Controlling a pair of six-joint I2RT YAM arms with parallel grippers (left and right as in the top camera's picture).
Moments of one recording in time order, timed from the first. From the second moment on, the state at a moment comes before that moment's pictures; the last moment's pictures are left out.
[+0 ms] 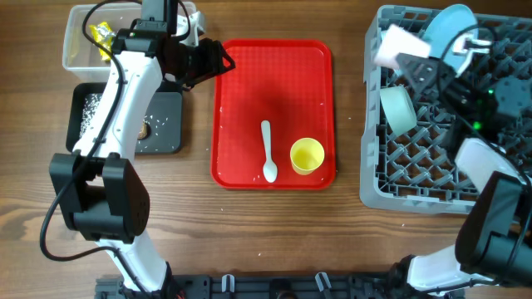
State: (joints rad) left arm -0.12 1.94 1.72 -0.88 0.49 -0.33; right arm -0.38 1.70 0.83 1.03 -1.24 0.93
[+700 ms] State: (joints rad) left arm -0.12 1.94 1.72 -0.88 0.37 -0.33; right arm -0.84 1.70 1.22 0.14 -1.06 0.56
